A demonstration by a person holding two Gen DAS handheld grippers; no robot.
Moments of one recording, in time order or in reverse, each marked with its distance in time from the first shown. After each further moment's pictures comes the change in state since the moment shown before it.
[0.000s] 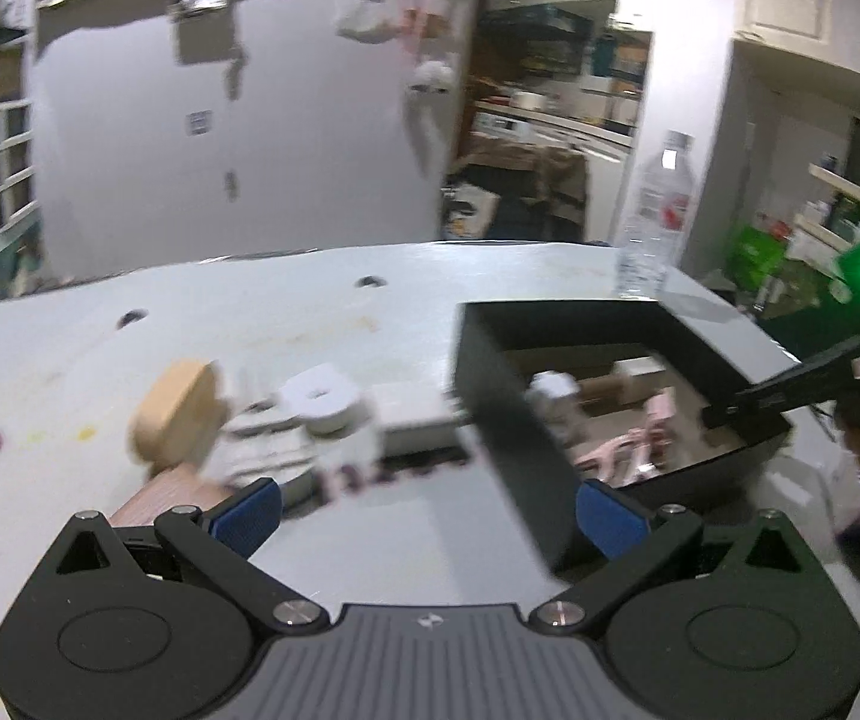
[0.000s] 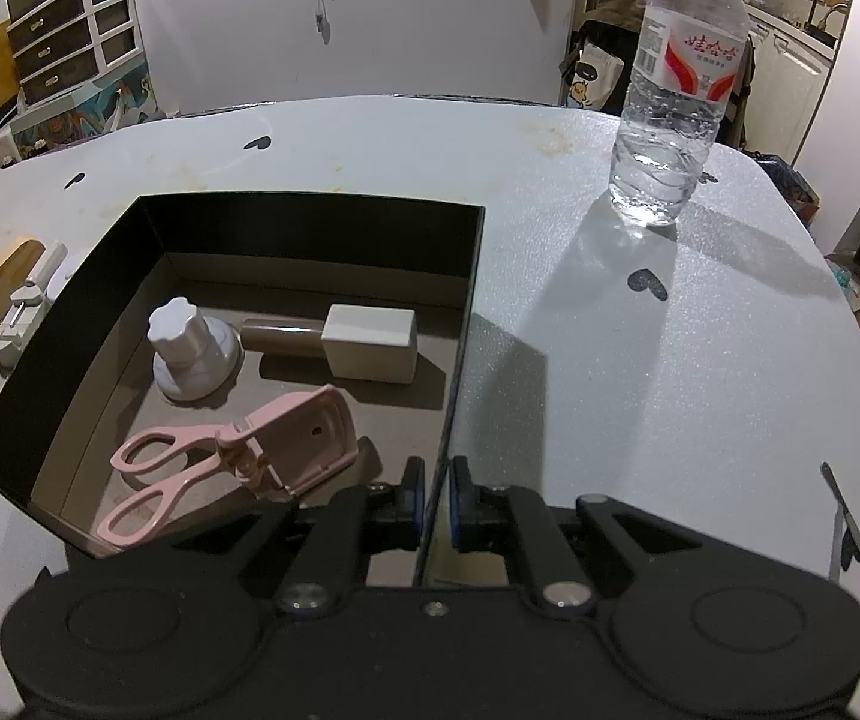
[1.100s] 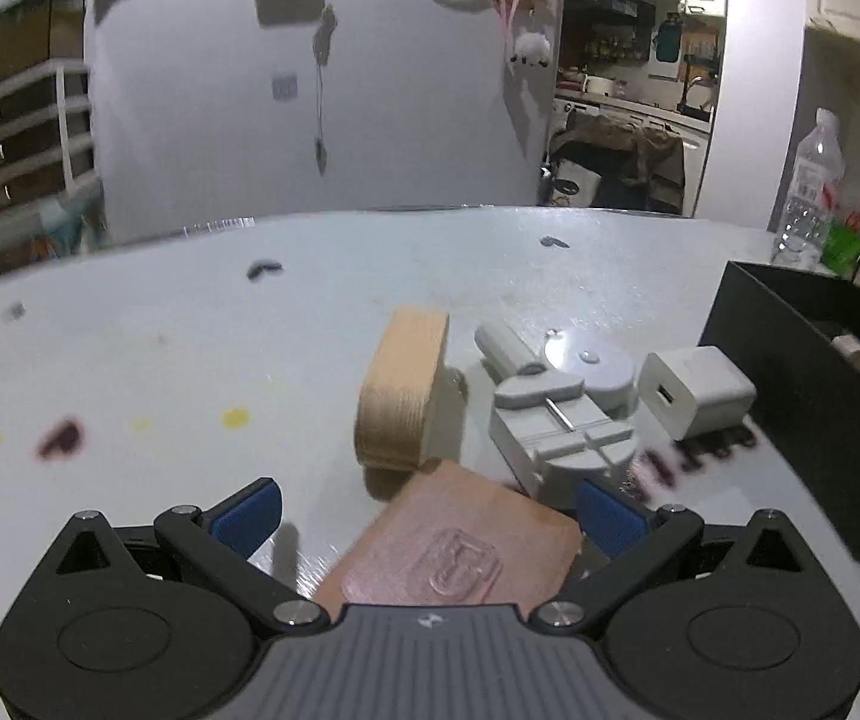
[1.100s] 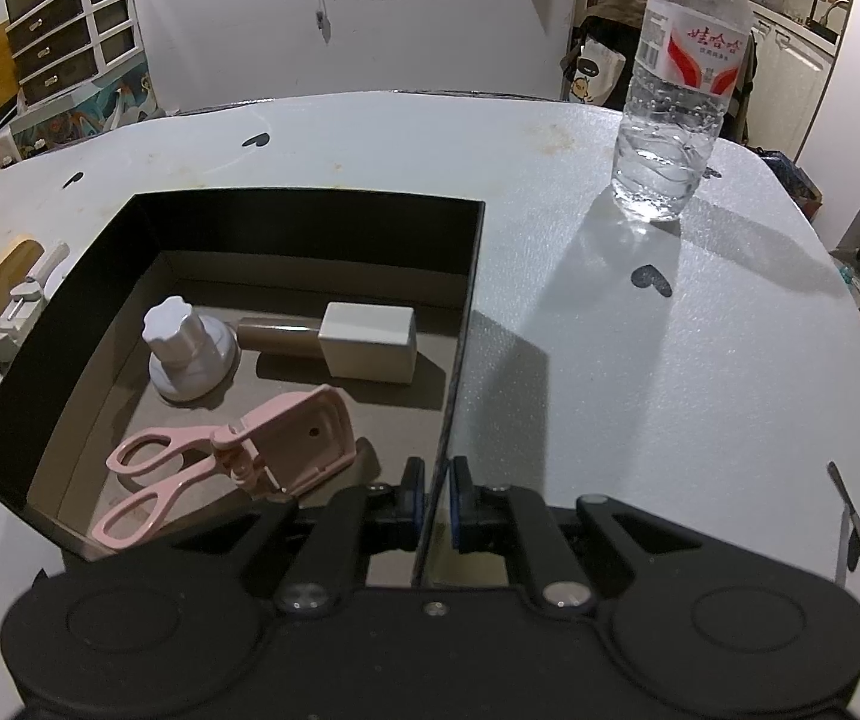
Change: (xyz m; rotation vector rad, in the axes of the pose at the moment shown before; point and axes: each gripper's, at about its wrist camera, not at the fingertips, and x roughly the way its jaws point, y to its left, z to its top) left arm 0.067 0.123 -0.009 -0.016 0.030 0.082; right arm 0.006 -0.001 0.000 0.004 0.008 0.004
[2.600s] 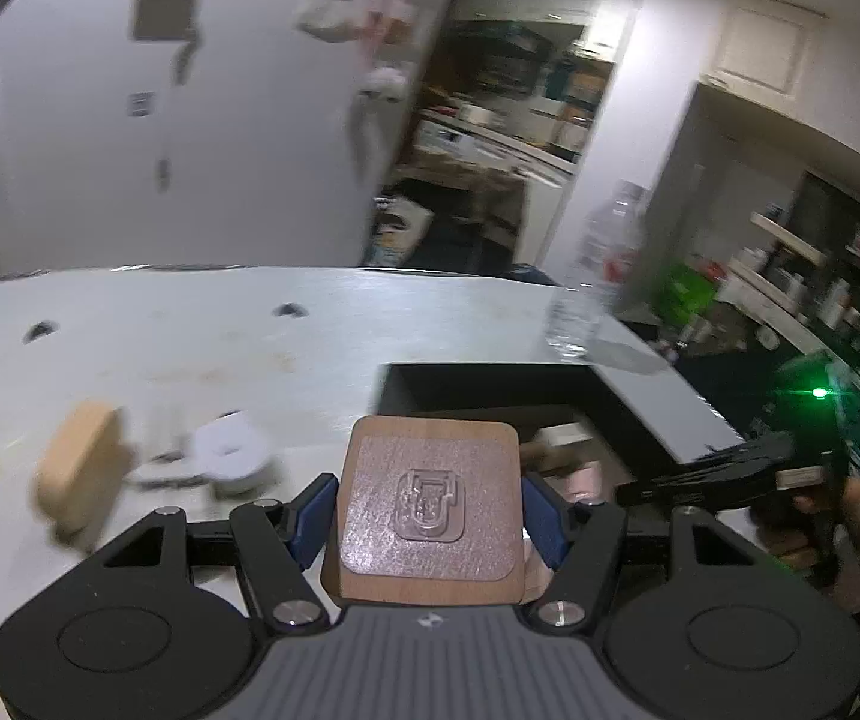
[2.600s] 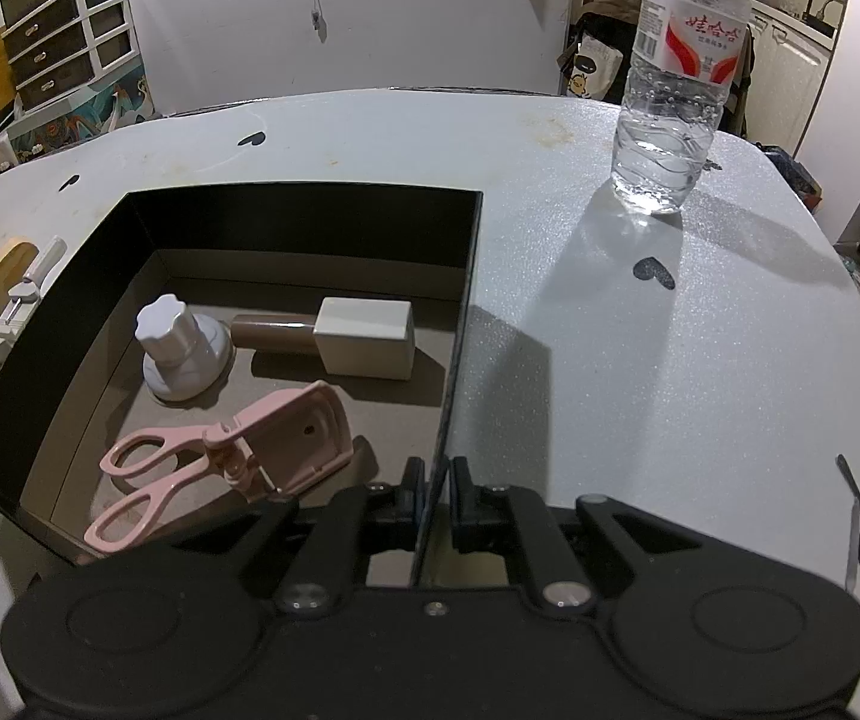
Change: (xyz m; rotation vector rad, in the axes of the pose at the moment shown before) left arm -0.055 -0.131 0.050 -0.034 -0.028 -0.309; right arm 0.005 -0.001 -0.003 0.015 -0.004 0.002
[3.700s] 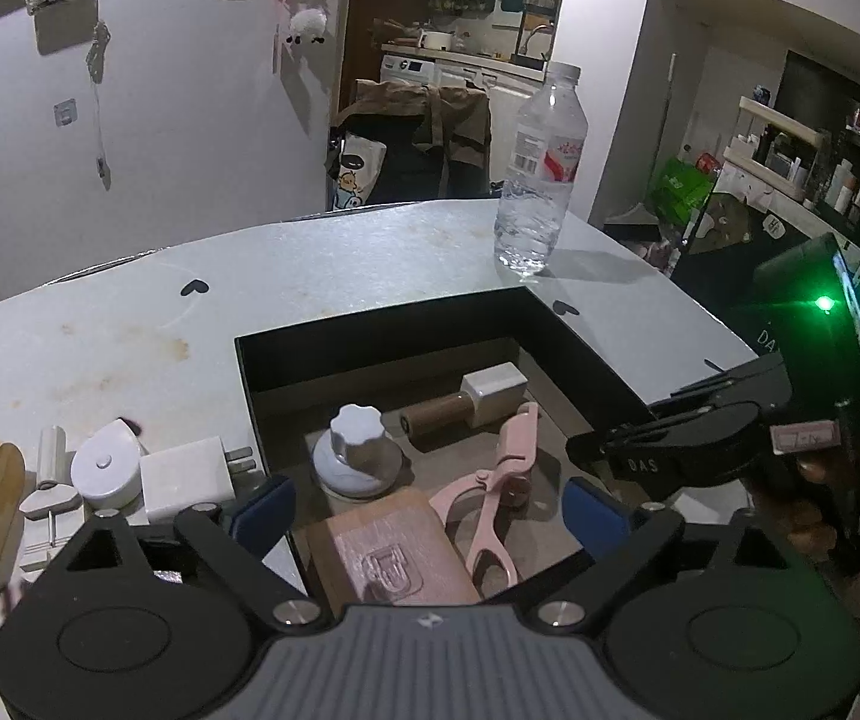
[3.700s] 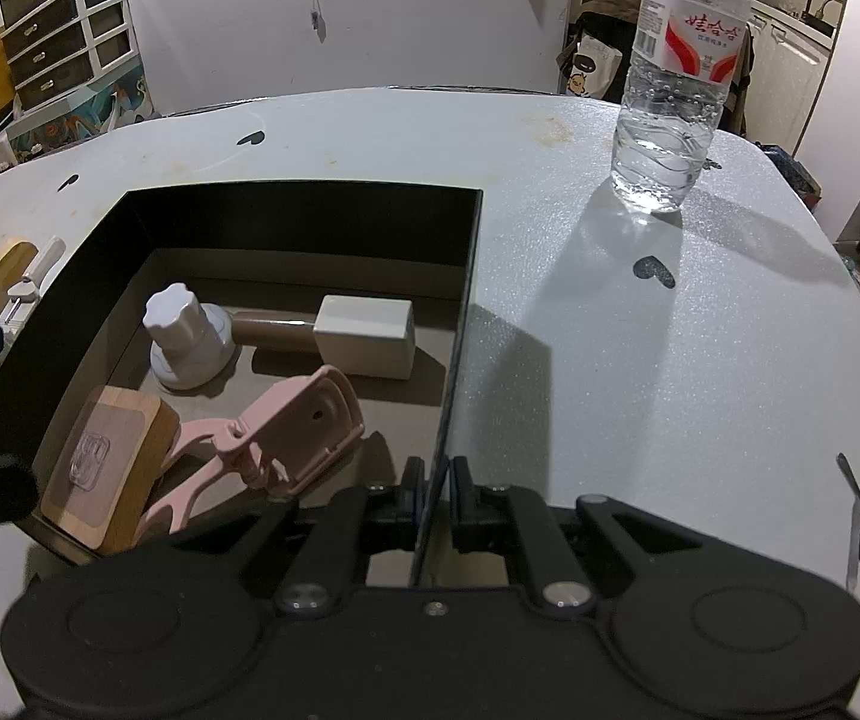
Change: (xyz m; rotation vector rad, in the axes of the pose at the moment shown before) left arm 0.058 -0.080 0.004 0.149 0.151 0.066; right arm 0.001 0.001 0.000 0.000 0.000 -0.002
